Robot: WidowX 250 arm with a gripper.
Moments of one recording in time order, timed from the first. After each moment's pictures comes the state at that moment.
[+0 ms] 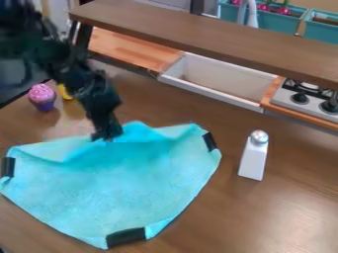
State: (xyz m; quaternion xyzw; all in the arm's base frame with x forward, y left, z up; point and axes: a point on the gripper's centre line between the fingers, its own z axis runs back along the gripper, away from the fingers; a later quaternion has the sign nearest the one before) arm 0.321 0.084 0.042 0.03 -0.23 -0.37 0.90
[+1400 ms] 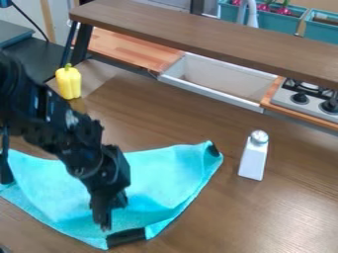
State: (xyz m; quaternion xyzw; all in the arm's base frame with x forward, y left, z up) arm 0.242 0.009 0.012 0.07 -0.20 -0.45 0.87
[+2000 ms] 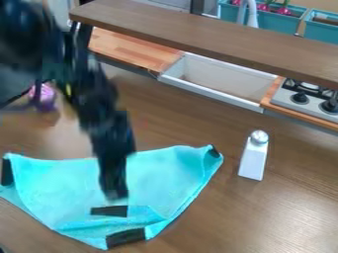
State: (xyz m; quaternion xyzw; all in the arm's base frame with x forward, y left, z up) arm 0.267 0.026 0.035 -0.05 -0.10 -0.40 0.91
